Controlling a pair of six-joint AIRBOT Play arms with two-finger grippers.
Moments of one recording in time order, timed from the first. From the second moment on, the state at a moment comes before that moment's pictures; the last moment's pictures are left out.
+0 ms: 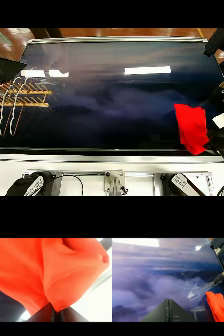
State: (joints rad) left arm 0.19 -0.86 1.38 0.76 -1.20 -1.38; right arm -0.88 -1.12 0.80 -1.49 1.37 1.64
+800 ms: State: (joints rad) left arm 0.19 -0.89 1.38 0.76 -1.22 -1.33; right arm -0.84 -1.04 0.97 -1.56 1.51 1.57
